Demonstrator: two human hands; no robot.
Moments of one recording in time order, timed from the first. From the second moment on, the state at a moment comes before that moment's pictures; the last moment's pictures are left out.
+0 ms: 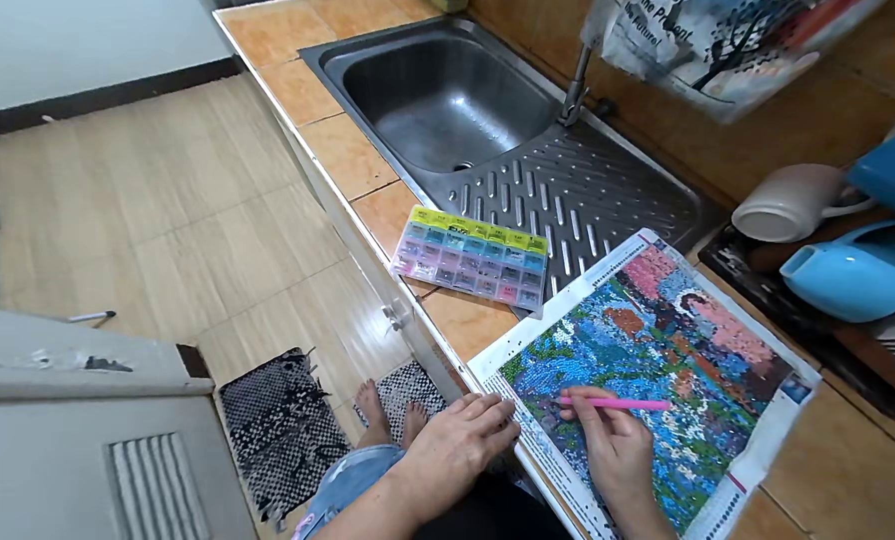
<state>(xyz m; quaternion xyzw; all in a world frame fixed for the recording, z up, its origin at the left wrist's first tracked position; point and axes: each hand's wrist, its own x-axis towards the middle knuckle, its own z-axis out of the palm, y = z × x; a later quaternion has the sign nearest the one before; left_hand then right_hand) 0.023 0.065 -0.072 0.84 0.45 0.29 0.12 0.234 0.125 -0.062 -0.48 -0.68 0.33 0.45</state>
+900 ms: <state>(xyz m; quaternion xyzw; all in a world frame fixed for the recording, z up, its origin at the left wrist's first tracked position) 0.024 0.065 -0.072 0.84 0.45 0.28 0.11 0.227 0.123 -0.062 -0.49 -0.61 0.39 0.49</state>
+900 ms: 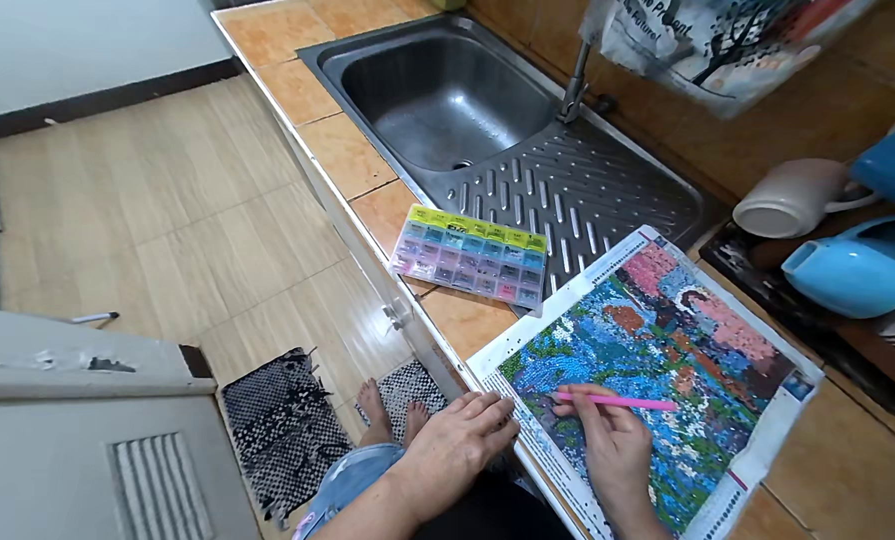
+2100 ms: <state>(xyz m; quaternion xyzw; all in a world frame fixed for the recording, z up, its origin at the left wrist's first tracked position) 0.023 0.063 -0.072 0.83 0.45 0.29 0.14 0.216 0.129 -0.042 -0.55 -0.80 0.14 0.19</state>
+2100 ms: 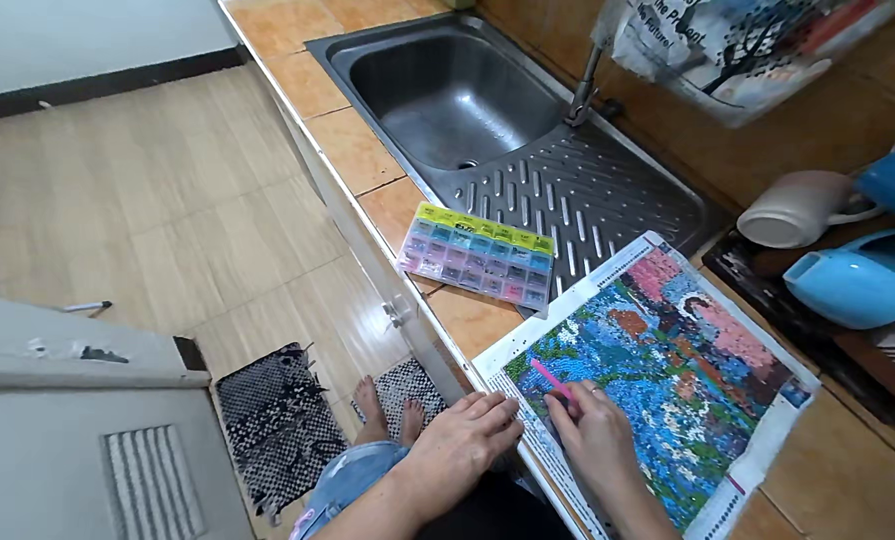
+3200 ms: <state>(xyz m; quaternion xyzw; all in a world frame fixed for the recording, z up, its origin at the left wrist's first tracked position) 0.015 0.068 -0.072 0.82 0.42 0.33 0.21 0.175 0.191 -0.024 -0.55 -0.79 0.24 0.13</state>
